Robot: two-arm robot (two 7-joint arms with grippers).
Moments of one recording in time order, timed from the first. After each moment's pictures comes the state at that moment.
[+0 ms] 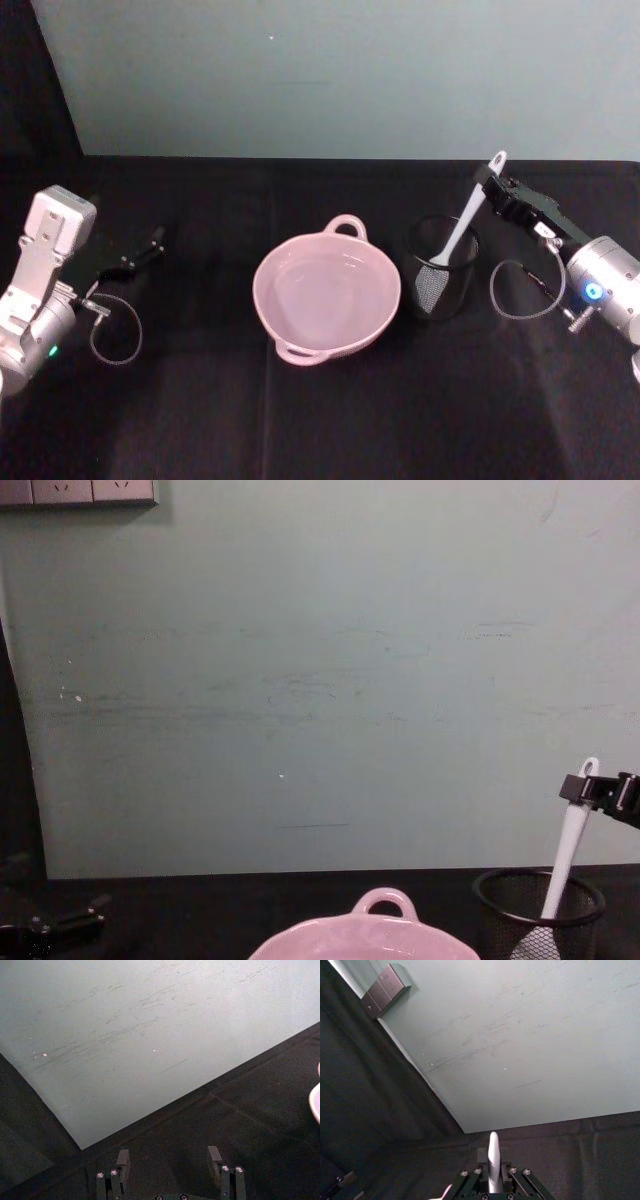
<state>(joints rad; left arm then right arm) -0.20 0.60 0.45 -1.41 -0.25 -0.12 0.03 0.27 0.44 -0.27 -1.40 0.92 0.11 0.31</state>
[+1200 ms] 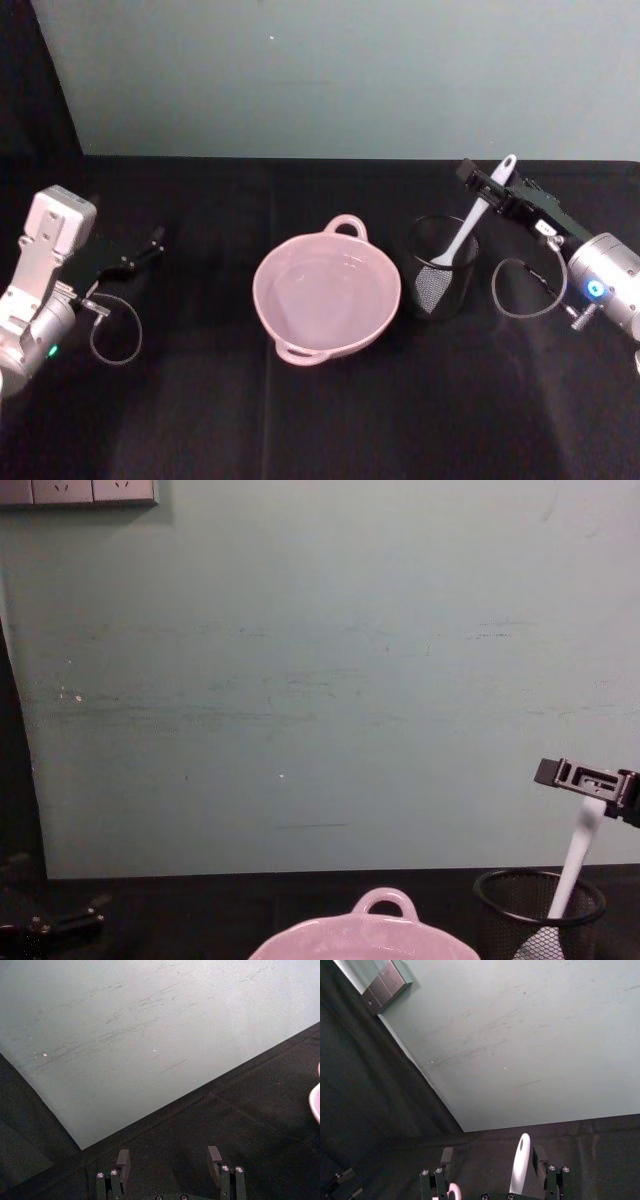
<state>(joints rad) -0.20 0.60 0.45 -1.41 -0.25 -0.12 0.03 0.27 0.45 -0.27 -1.40 0.91 0.12 0.31</state>
